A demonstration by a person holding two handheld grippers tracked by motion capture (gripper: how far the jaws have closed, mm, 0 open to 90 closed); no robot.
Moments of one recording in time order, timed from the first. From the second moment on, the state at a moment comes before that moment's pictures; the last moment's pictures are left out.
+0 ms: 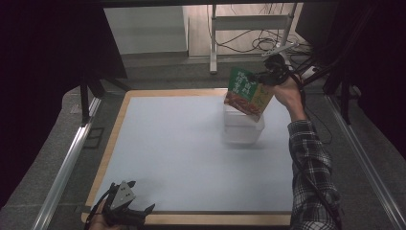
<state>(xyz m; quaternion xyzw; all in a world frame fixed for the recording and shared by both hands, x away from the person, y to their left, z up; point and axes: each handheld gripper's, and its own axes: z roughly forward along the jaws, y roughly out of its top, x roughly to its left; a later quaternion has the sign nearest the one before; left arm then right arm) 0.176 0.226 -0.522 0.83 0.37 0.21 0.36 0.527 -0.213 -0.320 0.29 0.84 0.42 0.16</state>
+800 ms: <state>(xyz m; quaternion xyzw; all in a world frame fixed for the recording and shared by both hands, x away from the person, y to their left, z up) 0.176 0.226 -0.522 0.83 0.37 0.21 0.36 0.533 -0.191 -0.336 0.33 0.83 0.41 0.20</state>
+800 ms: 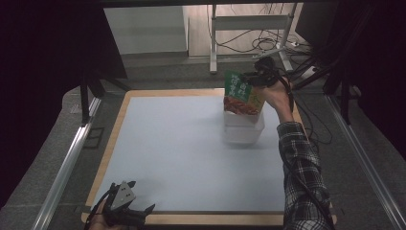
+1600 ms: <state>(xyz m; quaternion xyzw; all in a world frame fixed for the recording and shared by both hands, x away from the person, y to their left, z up) 0.177 0.229 -0.522 0.82 0.38 0.20 0.37 0.517 -0.205 -0.320 0.33 0.81 0.43 0.22</state>
